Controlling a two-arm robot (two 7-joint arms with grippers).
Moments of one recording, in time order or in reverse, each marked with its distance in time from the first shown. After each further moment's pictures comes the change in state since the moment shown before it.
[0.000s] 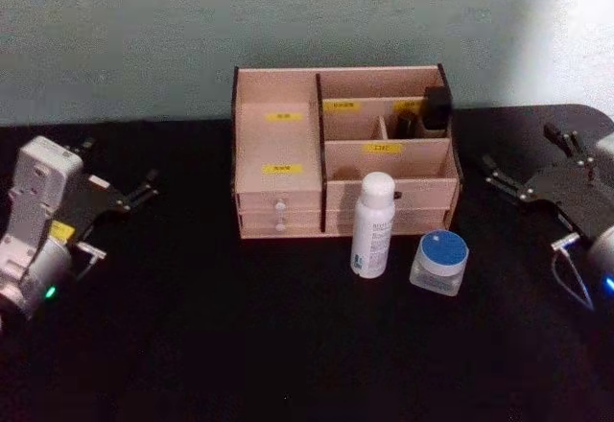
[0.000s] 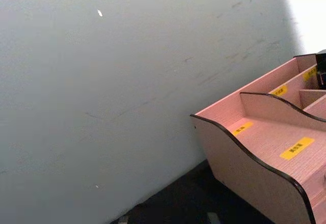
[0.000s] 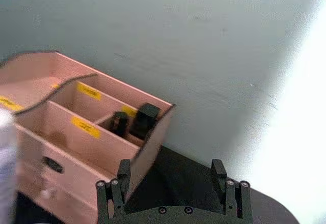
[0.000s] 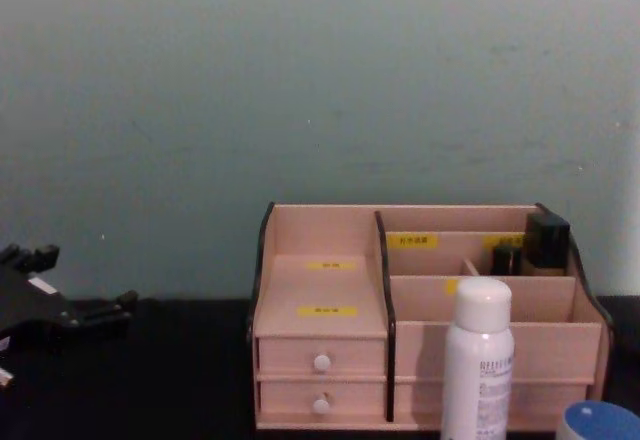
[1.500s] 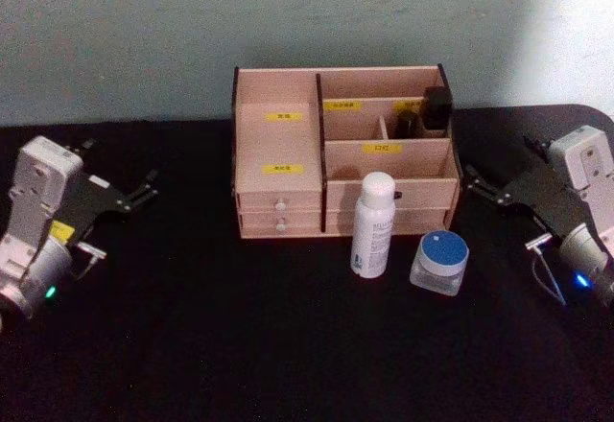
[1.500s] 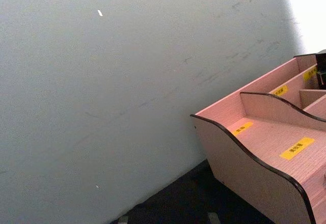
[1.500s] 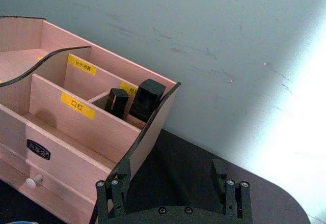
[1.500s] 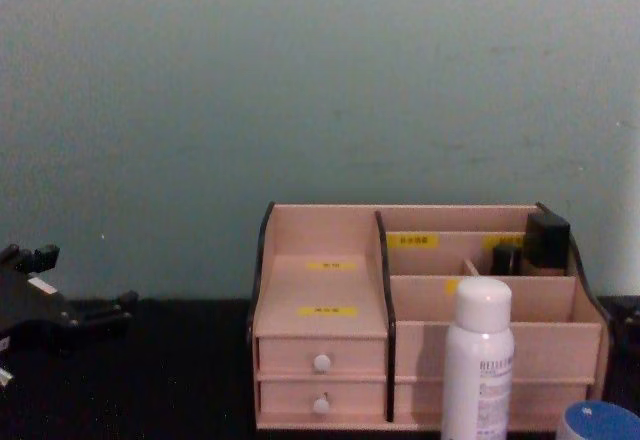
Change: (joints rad) left arm 0.000 0.000 0.000 0.000 0.000 0.000 0.000; right arm 0.104 -0.041 -0.100 0.117 -0.037 0.047 -0.053
